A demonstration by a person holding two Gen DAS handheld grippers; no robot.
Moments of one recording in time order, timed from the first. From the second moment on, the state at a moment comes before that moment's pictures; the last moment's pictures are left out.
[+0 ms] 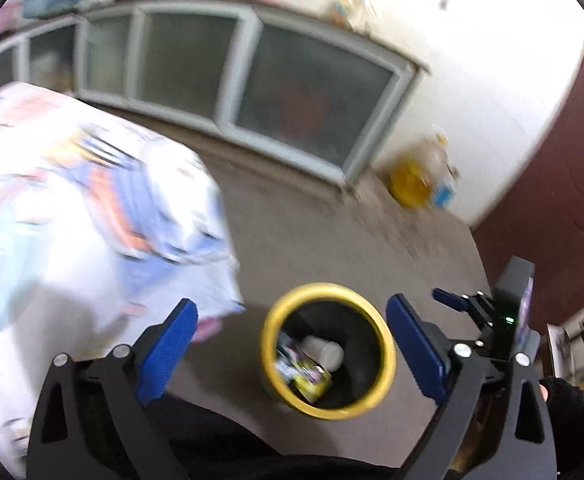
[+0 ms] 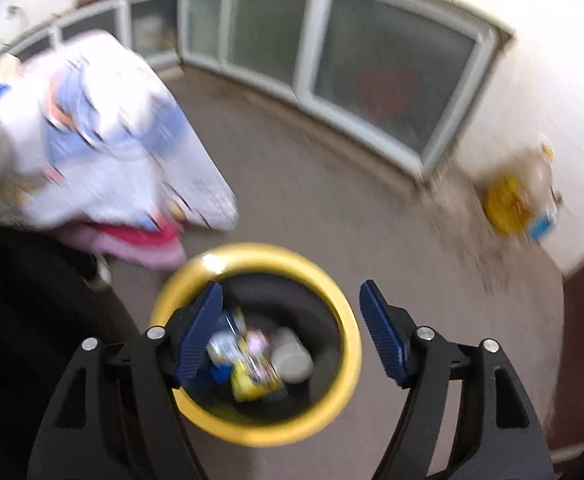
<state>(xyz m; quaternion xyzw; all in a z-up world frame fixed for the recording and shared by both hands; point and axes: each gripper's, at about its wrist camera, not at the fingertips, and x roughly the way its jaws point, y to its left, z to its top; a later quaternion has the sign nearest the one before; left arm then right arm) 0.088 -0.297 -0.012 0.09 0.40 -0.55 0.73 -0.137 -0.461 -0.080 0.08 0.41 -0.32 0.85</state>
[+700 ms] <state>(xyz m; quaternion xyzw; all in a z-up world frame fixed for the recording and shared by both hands) 0.202 0.047 0.066 0.02 0.27 -0.11 0.96 0.069 -0.292 0.059 -0.02 0.17 -0.08 0.98</state>
